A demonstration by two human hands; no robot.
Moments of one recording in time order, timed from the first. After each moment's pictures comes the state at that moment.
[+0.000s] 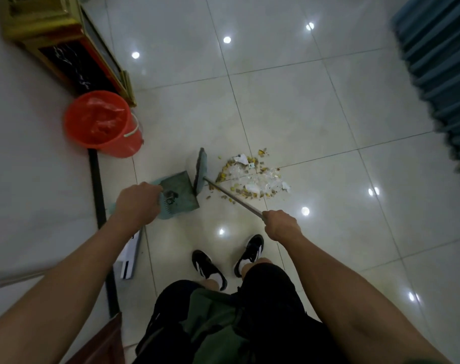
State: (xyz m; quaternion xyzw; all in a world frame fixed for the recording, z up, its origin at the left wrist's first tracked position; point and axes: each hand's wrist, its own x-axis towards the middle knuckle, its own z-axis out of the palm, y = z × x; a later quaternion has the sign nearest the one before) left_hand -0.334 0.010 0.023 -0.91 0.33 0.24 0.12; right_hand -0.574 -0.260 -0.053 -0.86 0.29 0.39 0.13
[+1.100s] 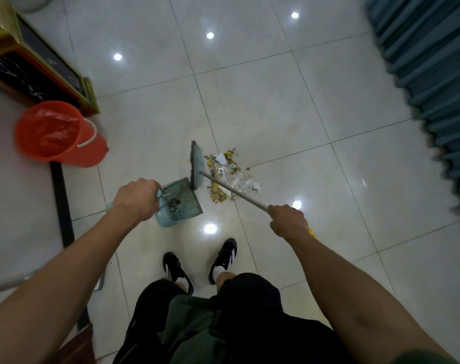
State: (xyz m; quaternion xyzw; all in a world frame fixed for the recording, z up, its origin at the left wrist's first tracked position) left_hand -0.414 -0.196 0.019 -0.91 0.32 0.25 0.14; right_hand -0.684 -0.459 -0.054 -0.89 0.30 0.33 0.10
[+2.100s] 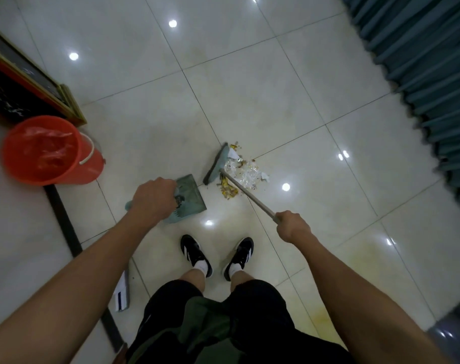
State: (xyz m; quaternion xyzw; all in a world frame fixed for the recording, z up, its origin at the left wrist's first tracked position) left_hand -0.289 -0.128 -0.013 -0.86 0.42 0.28 0.08; right_hand -0.604 -0.321 -0.057 -0.76 0.49 0.35 0.23
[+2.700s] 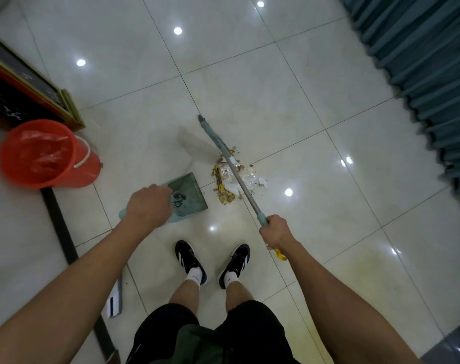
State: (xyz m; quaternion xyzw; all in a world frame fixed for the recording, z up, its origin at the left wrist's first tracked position) left_hand -0.319 -0.151 -0.020 -0.87 0.41 0.26 0.11; right_hand -0.602 -0.329 -0.076 -0.65 0.58 0.24 0.44
